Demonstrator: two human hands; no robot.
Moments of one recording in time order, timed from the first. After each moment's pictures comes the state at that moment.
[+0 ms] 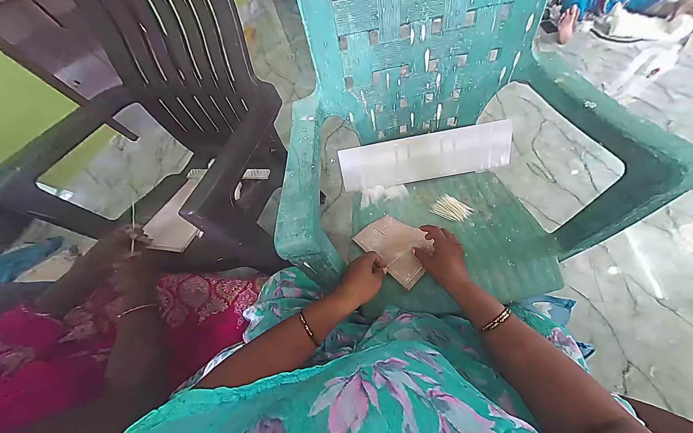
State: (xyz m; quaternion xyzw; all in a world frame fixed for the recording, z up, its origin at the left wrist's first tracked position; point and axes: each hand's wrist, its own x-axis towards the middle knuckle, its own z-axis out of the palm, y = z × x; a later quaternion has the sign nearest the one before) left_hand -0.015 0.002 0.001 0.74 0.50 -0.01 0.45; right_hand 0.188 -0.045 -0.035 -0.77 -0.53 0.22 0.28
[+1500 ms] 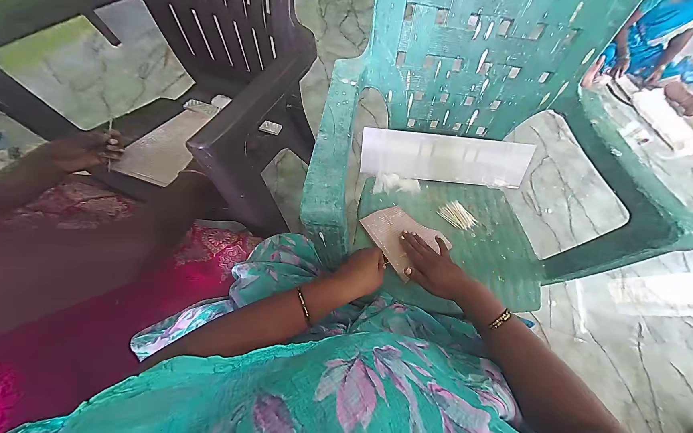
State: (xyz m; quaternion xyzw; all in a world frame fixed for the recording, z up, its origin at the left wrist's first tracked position) left_hand -0.018 -0.009 0.012 0.77 0.48 -0.10 0.42; right_hand 0.201 -0.052 -0.033 -0.55 -0.80 0.23 -0.03
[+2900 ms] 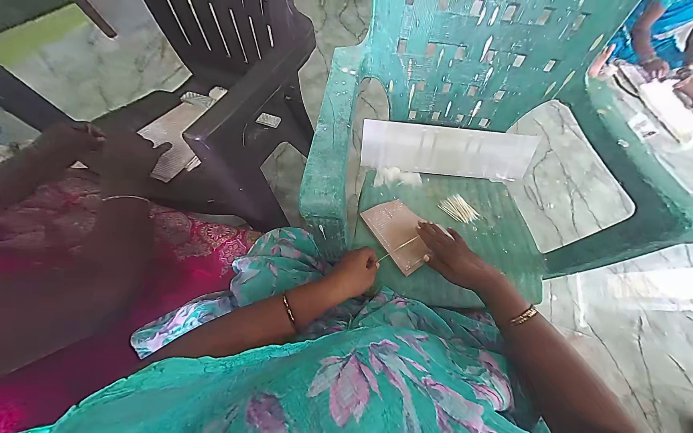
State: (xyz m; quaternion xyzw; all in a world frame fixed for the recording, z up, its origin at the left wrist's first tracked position) left_hand -0.041 -0.020 0.003 0.71 0.50 -0.05 0.50; right_hand 0.233 -0.053 -0.022 -0.55 -0.81 0.21 0.04
